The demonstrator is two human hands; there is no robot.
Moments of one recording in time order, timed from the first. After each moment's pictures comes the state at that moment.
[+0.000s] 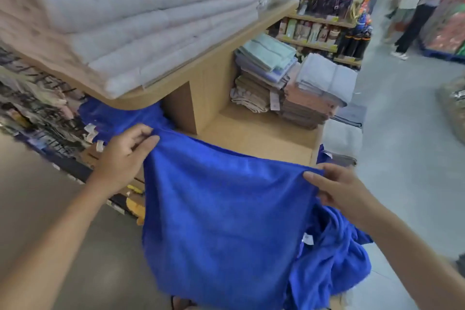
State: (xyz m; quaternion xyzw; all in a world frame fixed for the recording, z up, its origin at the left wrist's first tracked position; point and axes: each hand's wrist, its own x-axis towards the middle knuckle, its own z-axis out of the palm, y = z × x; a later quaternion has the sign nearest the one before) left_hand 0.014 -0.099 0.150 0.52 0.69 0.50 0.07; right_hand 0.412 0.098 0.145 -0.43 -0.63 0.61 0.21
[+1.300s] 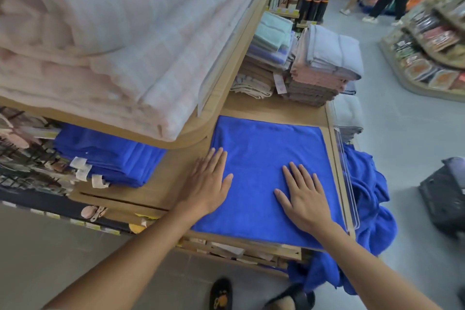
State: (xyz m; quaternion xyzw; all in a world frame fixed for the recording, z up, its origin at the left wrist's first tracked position) left_hand -0.018 -0.004 -0.004 0.69 0.71 0.10 0.10; right_hand 0.266 0.042 -0.015 -0.56 -0.83 0.06 0.00
